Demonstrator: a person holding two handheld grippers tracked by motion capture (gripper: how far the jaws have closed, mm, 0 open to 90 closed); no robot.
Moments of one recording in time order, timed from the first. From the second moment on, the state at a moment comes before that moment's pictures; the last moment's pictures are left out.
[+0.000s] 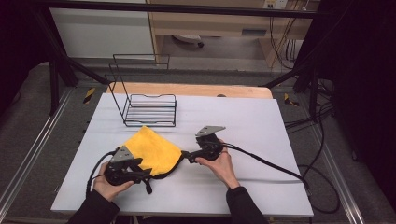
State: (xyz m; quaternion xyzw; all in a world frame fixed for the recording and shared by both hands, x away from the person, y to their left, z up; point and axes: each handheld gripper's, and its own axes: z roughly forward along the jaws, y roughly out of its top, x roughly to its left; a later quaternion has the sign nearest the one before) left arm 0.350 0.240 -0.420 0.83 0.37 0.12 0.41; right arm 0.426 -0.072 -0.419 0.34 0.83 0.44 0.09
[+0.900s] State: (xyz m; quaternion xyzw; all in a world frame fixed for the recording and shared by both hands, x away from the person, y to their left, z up) left arm 0.375 0.303 -0.427 0.76 0.48 0.13 0.43; right arm 0.433 -0.046 -0.442 0.33 0.86 0.39 0.04
